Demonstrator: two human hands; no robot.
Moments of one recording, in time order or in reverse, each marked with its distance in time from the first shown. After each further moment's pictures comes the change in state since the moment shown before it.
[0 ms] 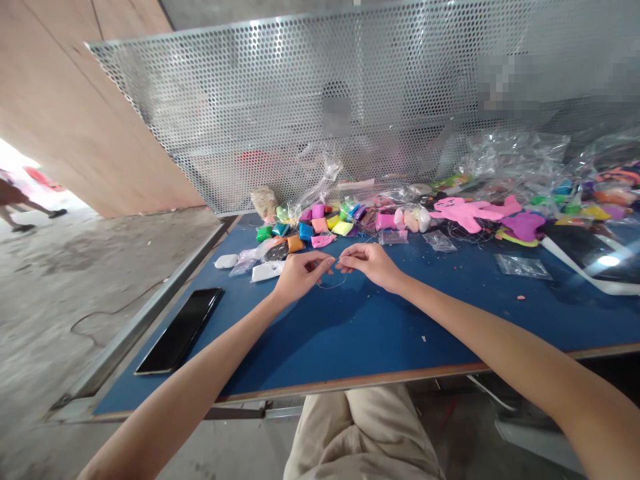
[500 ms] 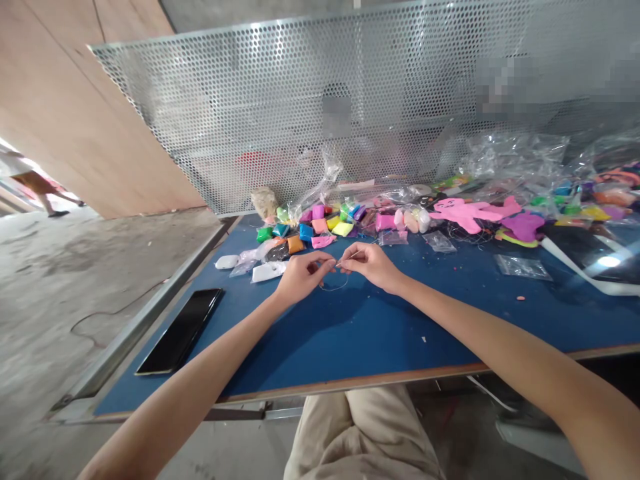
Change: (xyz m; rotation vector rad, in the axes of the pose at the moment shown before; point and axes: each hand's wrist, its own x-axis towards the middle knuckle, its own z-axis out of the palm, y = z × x) left_hand 0.000 0.001 0.002 0.014 -0.021 0.014; right_hand -0.001 -0.002 0.002 0.010 -0.008 -0.029
